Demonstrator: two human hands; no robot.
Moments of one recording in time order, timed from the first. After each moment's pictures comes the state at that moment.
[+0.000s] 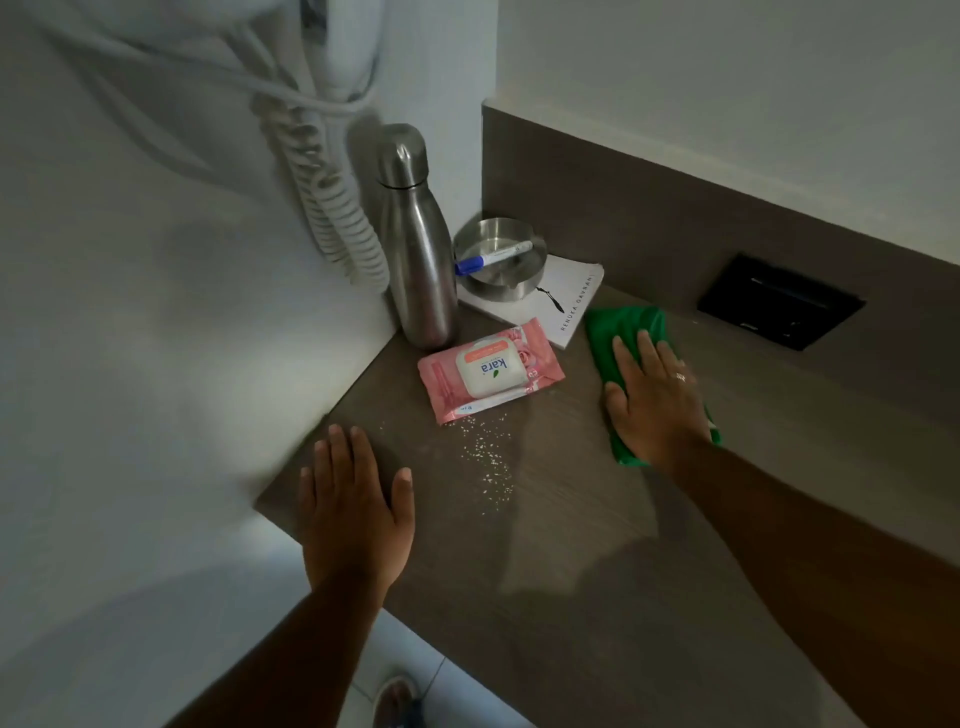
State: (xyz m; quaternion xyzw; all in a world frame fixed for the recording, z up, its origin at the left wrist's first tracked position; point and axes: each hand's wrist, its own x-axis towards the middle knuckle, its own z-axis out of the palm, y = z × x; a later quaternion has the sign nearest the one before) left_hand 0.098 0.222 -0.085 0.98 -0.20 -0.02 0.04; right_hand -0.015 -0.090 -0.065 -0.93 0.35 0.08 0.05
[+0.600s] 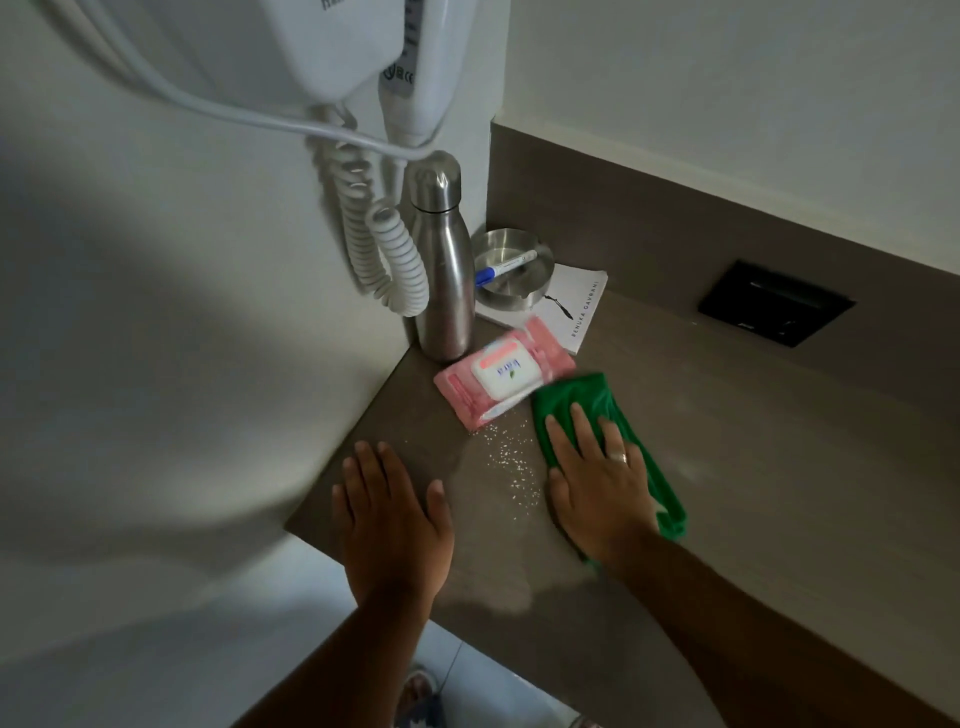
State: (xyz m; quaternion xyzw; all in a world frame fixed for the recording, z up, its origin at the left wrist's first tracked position) left_hand 0.098 0.223 -0.081 0.97 -0.21 -0.05 0.06; right_hand -0.021 0.042 -0.055 -0.94 0.32 0.10 0.07
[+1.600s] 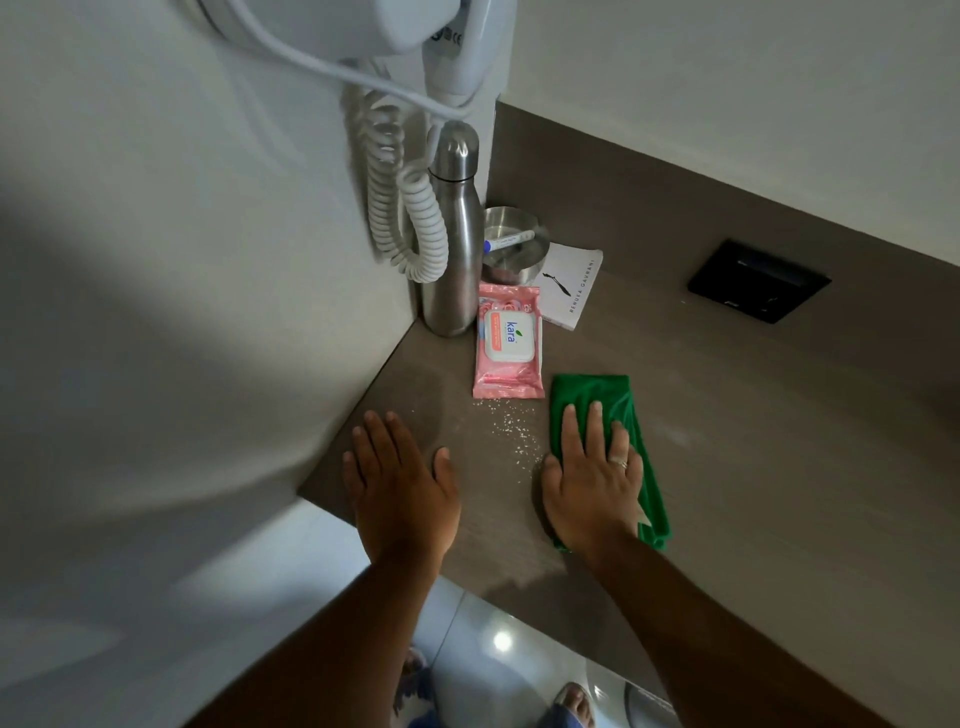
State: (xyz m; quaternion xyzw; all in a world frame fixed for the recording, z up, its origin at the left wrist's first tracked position) left_hand 0.099 0.228 -0.080 0.97 -0.22 -0.04 0.07; right_hand -0.024 0.089 -0.059 -0.88 0.45 0.09 0.13
